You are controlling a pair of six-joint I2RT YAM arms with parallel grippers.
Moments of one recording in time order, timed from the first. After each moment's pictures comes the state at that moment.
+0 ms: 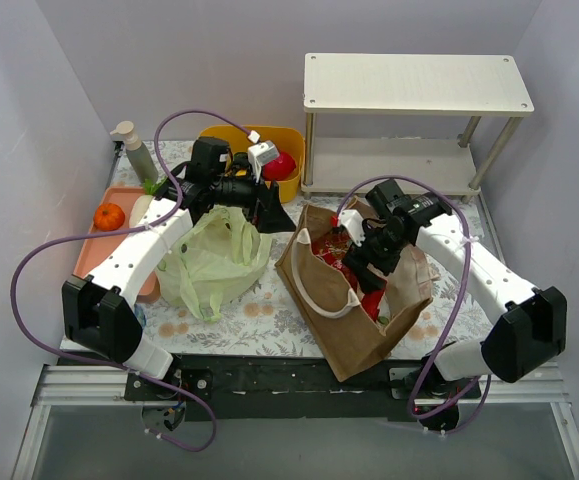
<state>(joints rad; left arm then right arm) -0.42 1.50 1.41 -0.51 0.92 0.00 0.52 1.39 1.24 -1.20 -0.33 -0.50</state>
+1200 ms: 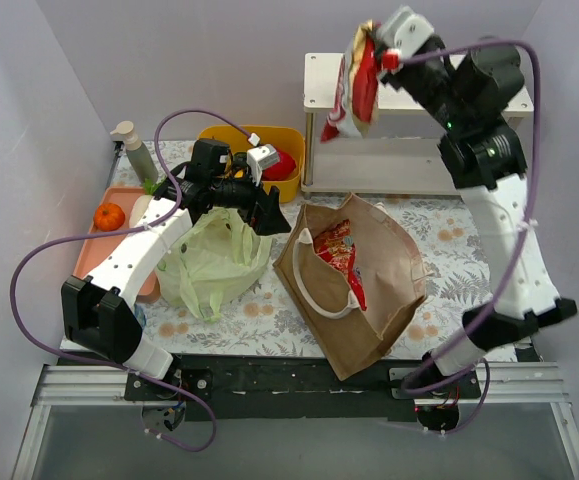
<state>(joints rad) -0.42 1.50 1.41 -0.59 0.79 0.12 0.45 1.49 2.12 -0.40 -0.30 -0.71</state>
